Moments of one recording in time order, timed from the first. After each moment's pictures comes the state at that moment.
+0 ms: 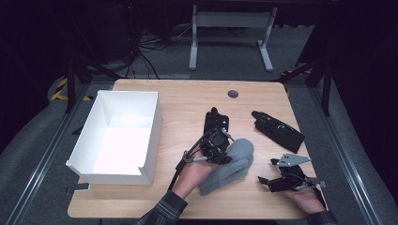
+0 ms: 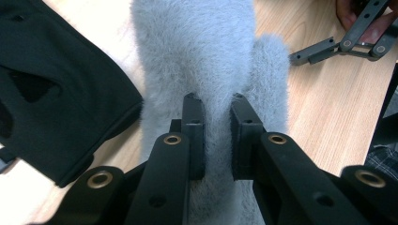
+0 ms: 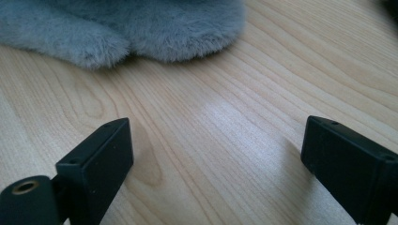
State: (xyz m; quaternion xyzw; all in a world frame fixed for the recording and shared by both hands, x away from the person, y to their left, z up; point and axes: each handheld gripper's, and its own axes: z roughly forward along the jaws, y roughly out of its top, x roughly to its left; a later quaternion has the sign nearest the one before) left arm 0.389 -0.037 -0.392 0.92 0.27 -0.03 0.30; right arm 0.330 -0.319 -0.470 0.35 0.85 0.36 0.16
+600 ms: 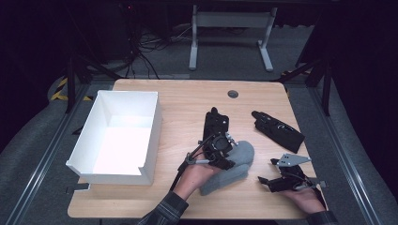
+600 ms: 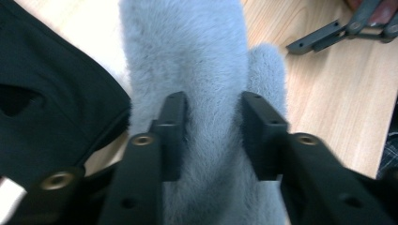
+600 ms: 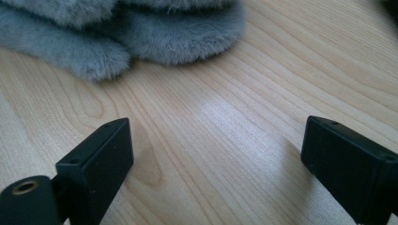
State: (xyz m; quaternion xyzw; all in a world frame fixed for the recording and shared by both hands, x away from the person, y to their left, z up) left arm 0.384 -0.039 -0.393 0.93 0.23 -0.01 0.30; right arm 0.330 -0.319 -0.470 0.35 0.85 0.36 0.16
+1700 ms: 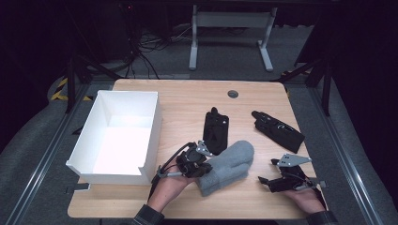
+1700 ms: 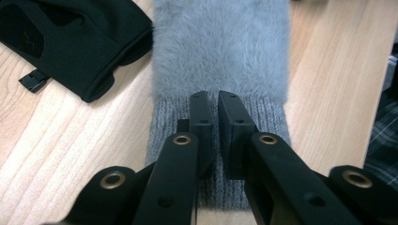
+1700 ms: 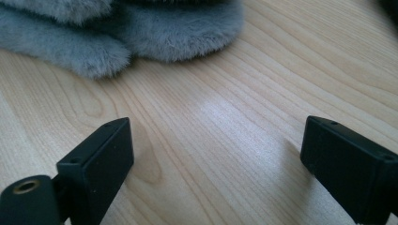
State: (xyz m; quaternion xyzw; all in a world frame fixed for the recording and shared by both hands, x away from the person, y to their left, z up) left arm 0.354 0.031 -0.405 0.91 0.24 0.00 0.33; right arm 0.329 -0.320 -0.470 0.35 0.85 0.36 0.16
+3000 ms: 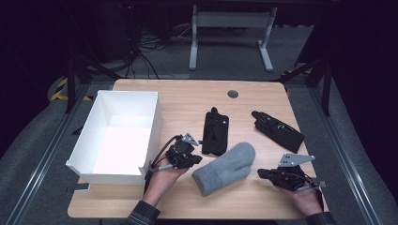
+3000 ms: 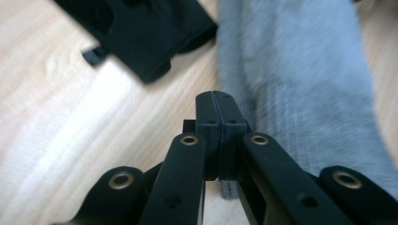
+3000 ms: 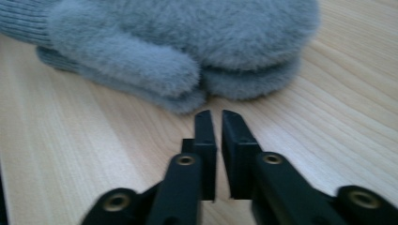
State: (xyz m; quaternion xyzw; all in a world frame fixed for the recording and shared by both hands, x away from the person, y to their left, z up) left arm 0.381 0.059 -0.422 0.89 0.30 -0.01 0.34; right arm 0.318 -0.308 -0.446 0.33 0.85 0.41 0.09
